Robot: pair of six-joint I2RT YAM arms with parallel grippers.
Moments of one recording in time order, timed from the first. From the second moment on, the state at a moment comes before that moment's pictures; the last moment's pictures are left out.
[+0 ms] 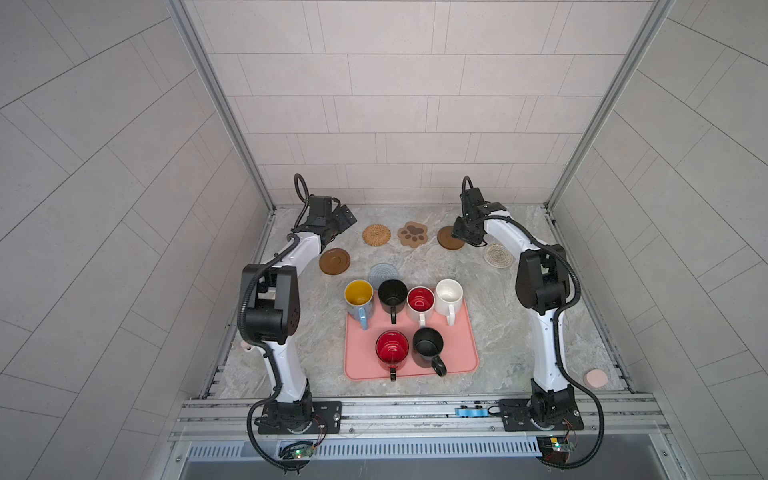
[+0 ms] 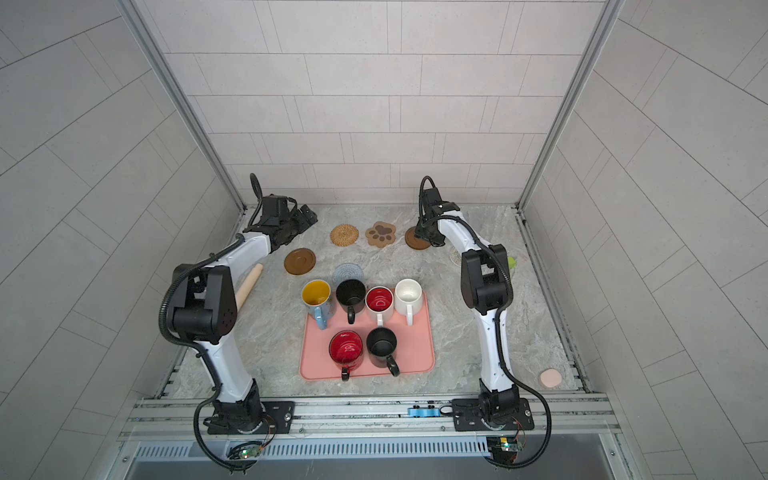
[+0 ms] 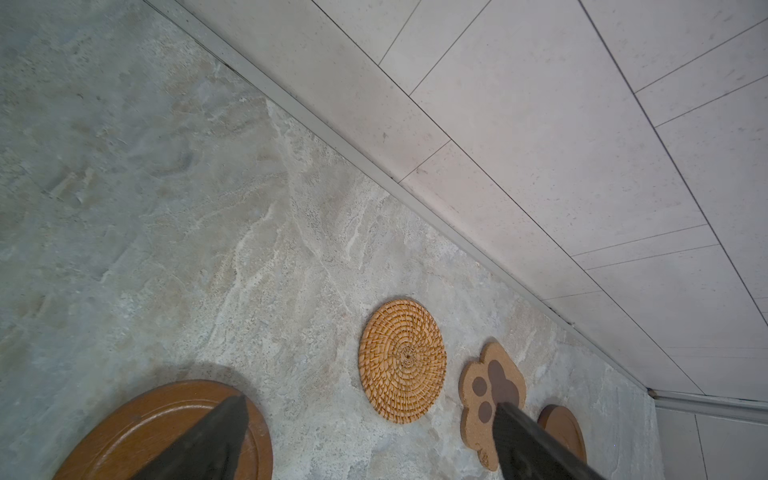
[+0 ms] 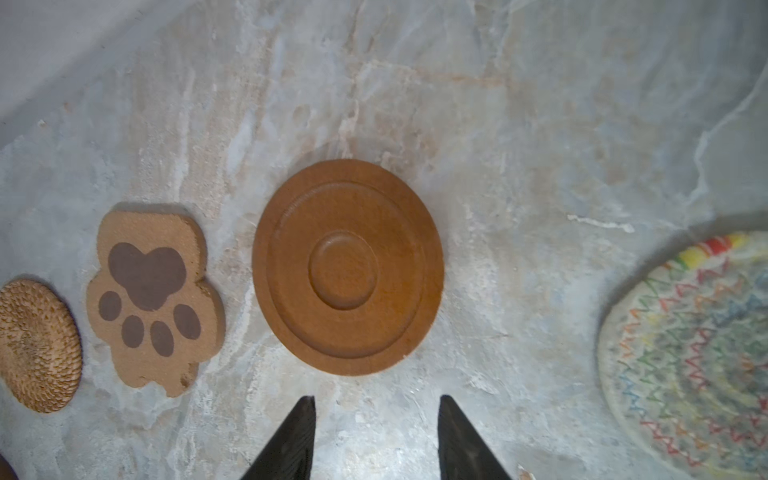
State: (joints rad) left arm -0.07 1.90 1.41 -0.15 0.06 -0.70; right arm 0.19 2.25 1.94 -0.80 0.00 0.63
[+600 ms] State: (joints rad) left arm -0.07 1.90 1.41 -0.15 0.06 -0.70; right arm 0.18 2.26 1.84 -0.67 -0.04 0.70
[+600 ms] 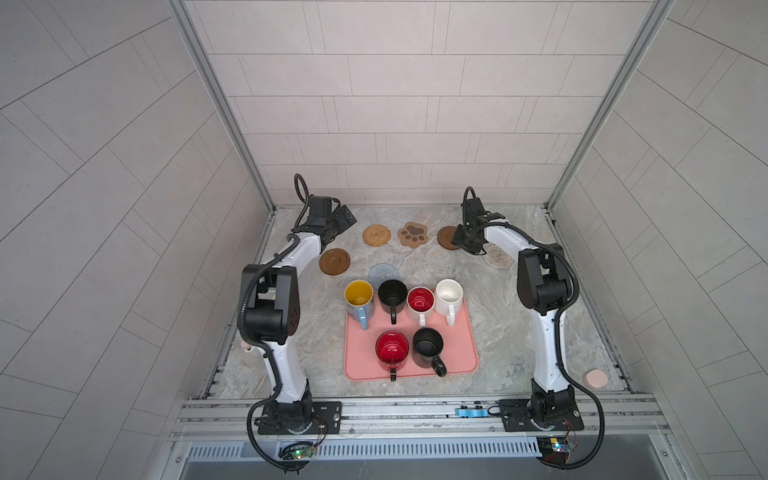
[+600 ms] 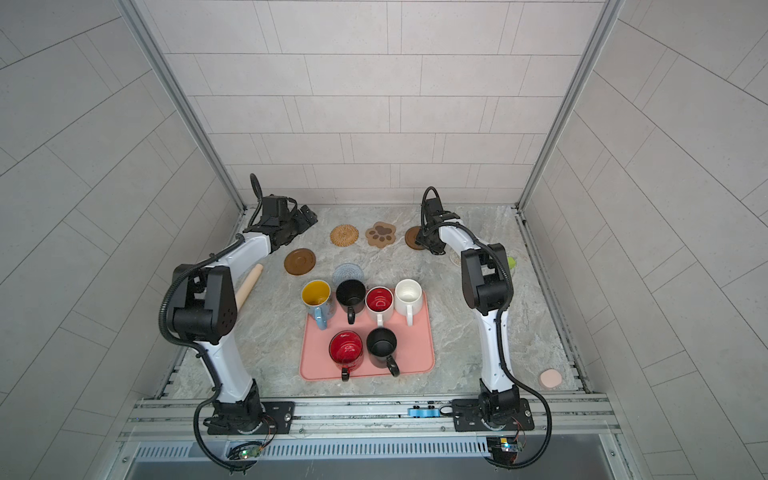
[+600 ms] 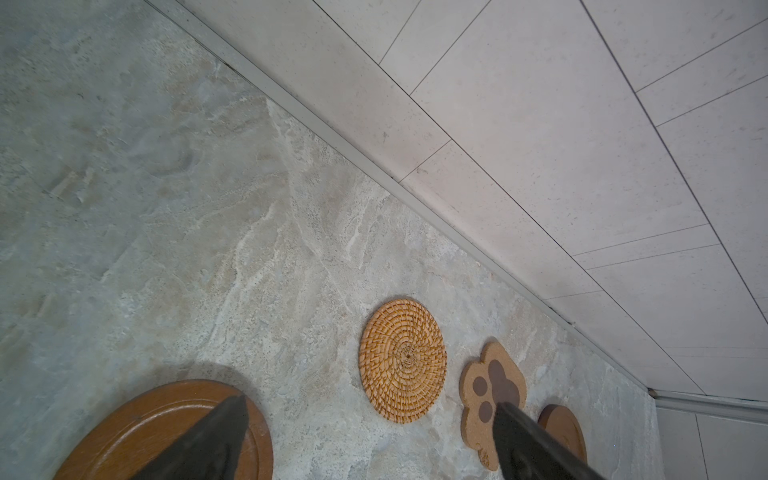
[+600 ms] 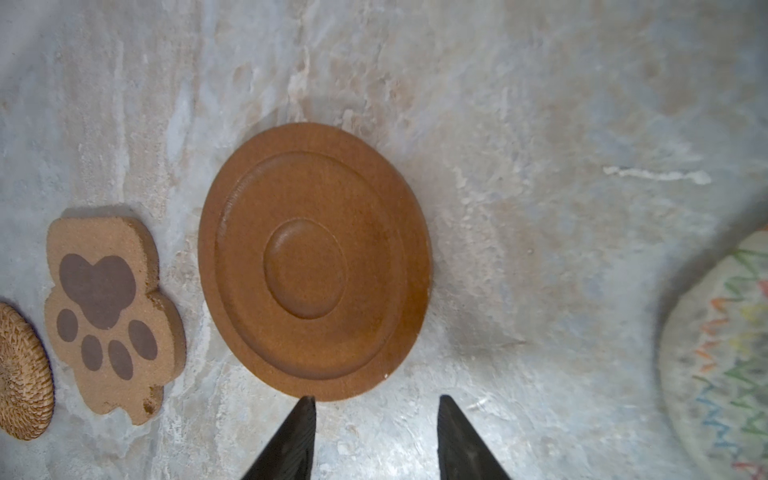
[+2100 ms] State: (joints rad) left arm -0.07 1.89 1.41 -0.16 0.06 -0.69; right arm 0.18 2.36 1.96 -0.65 -0.06 0.75
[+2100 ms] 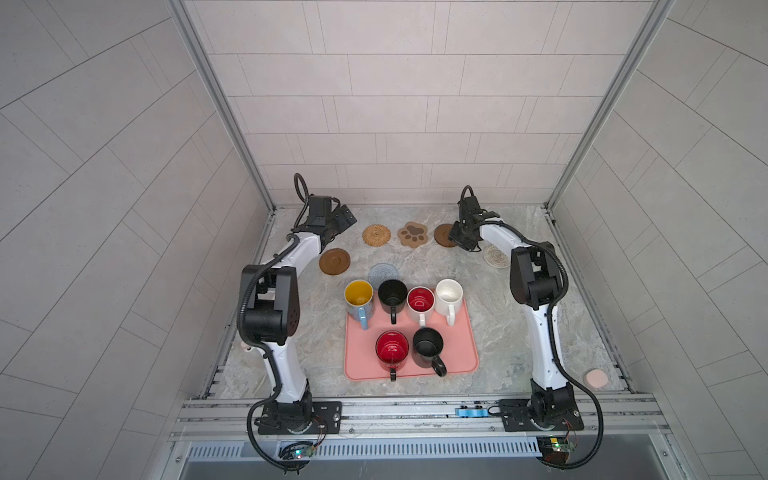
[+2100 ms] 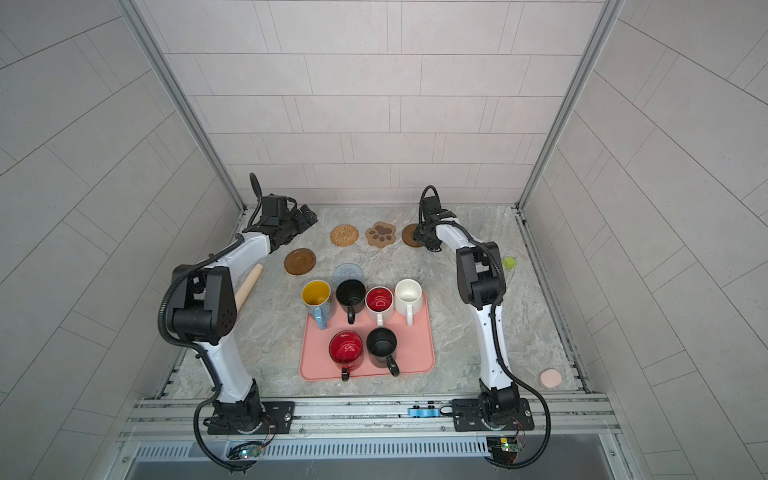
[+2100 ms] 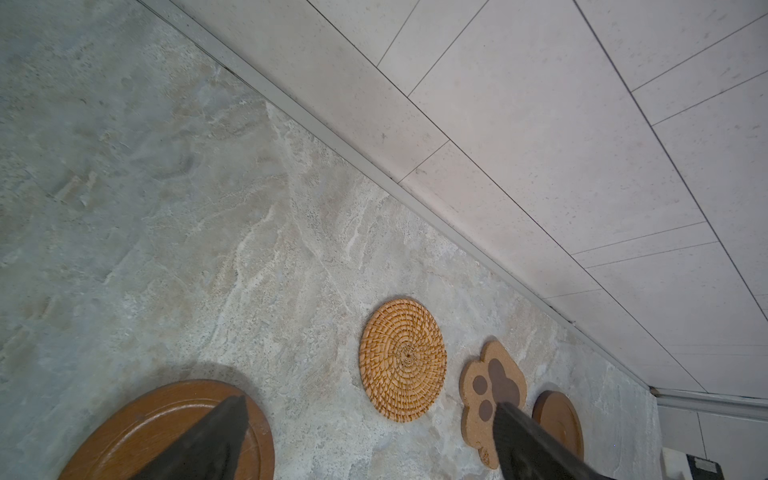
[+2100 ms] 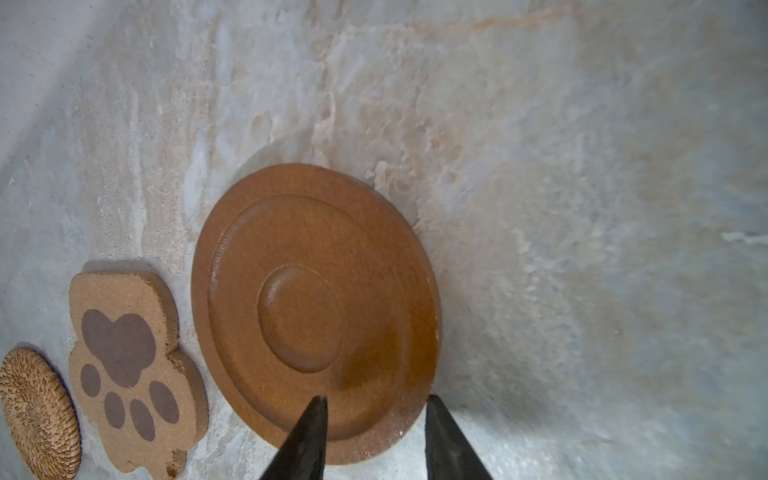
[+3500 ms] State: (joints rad) left arm -0.06 2.19 1.82 -0.97 0.23 -0.50; right arm 0.14 2.20 1.84 -0.69 -0.01 0.70
